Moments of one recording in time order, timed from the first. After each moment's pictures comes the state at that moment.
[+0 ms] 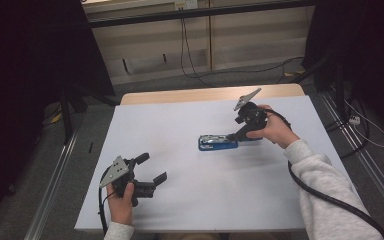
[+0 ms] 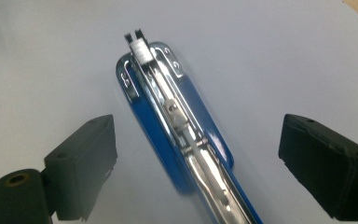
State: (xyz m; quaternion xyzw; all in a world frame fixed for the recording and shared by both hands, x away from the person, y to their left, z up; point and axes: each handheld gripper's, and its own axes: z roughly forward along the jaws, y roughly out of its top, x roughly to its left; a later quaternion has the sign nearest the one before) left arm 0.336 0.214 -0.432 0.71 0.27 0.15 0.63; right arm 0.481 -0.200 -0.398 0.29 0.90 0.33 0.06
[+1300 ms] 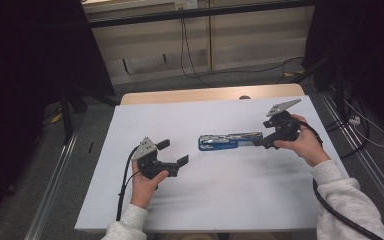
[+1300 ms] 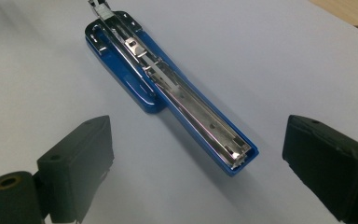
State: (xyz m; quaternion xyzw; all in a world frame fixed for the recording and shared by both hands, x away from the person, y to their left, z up) left arm 0.386 0.151 -0.434 0.74 0.30 0.12 0.60; right arm 0.433 -0.273 -0.404 0.36 0.85 0.37 0.11
